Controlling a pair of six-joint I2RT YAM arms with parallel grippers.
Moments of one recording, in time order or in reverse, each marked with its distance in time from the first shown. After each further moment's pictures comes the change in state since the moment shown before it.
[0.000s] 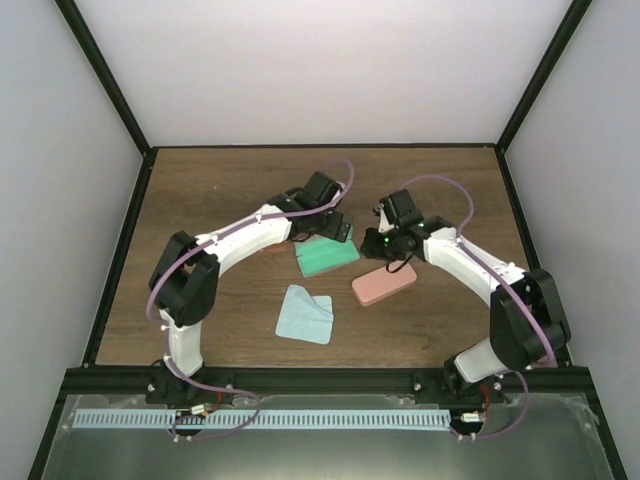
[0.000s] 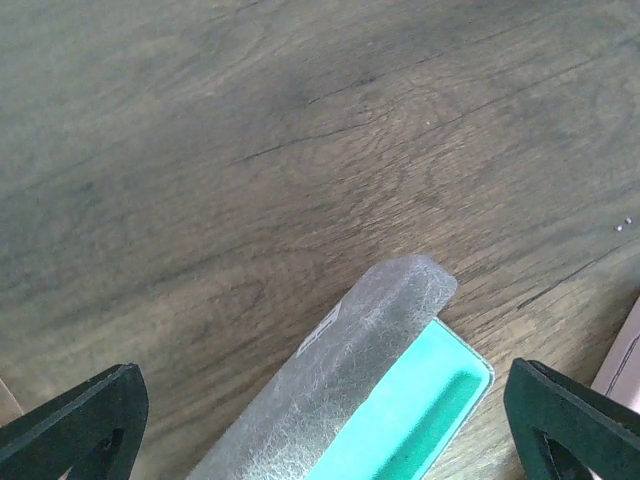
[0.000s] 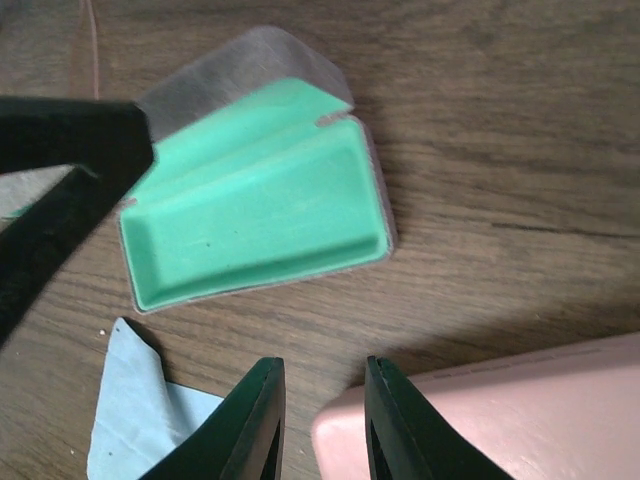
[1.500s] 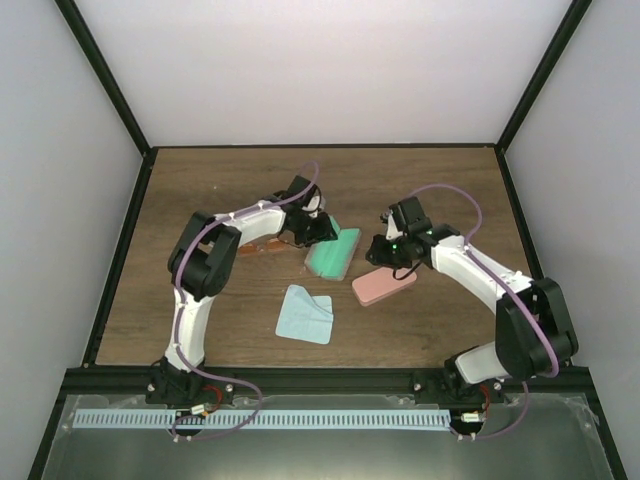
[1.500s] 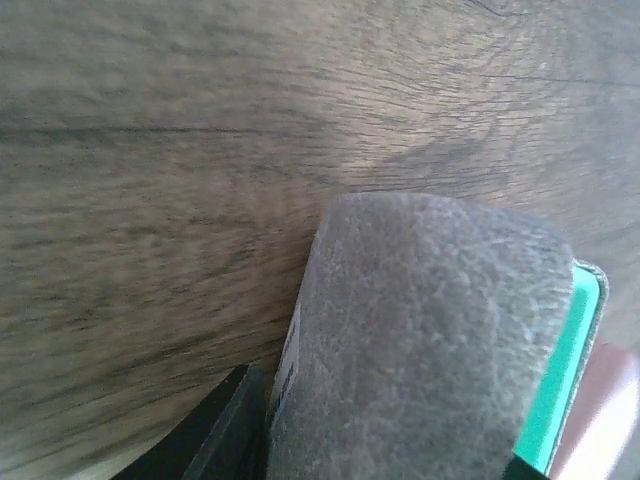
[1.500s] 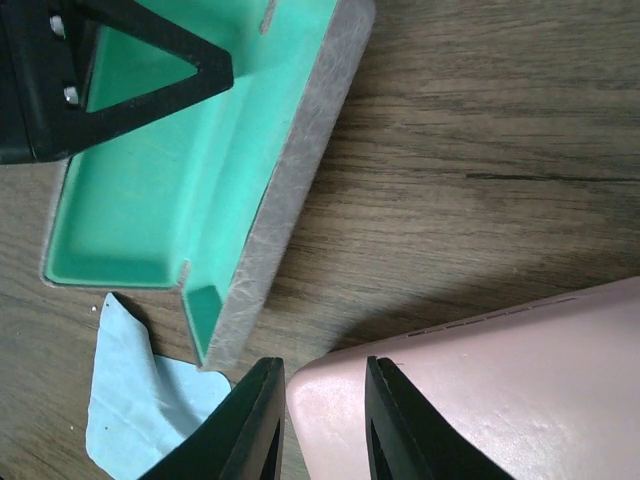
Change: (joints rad) left arm 0.172 0.231 0.010 0.066 0.489 -0.285; right arm -0.048 -0.058 -0.095 0.010 -0.055 -0.001
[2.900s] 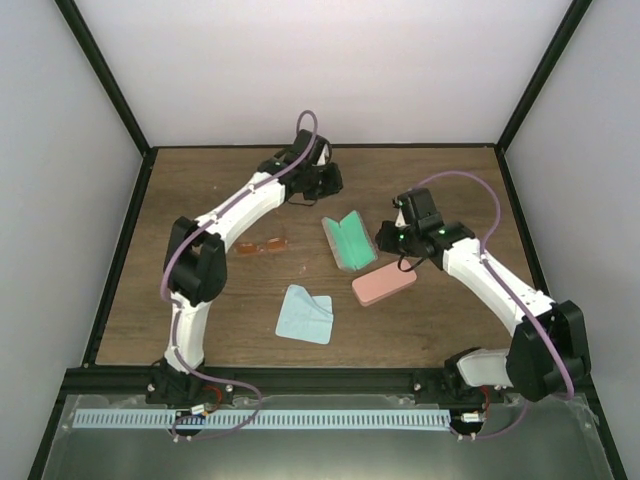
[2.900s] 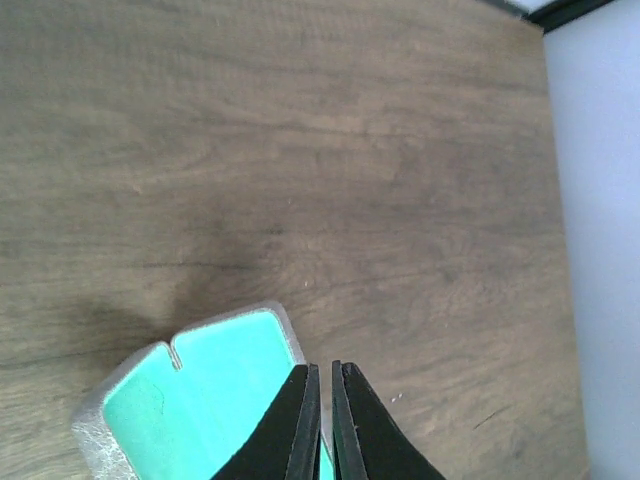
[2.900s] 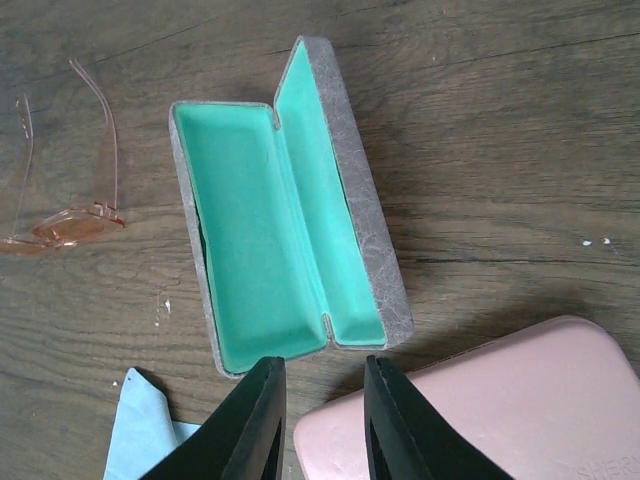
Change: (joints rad) left arm -0.025 -0.058 0.367 -0.121 -0.203 -0.120; right arm -0.002 -0.114 0.051 -0.021 0.152 0.045
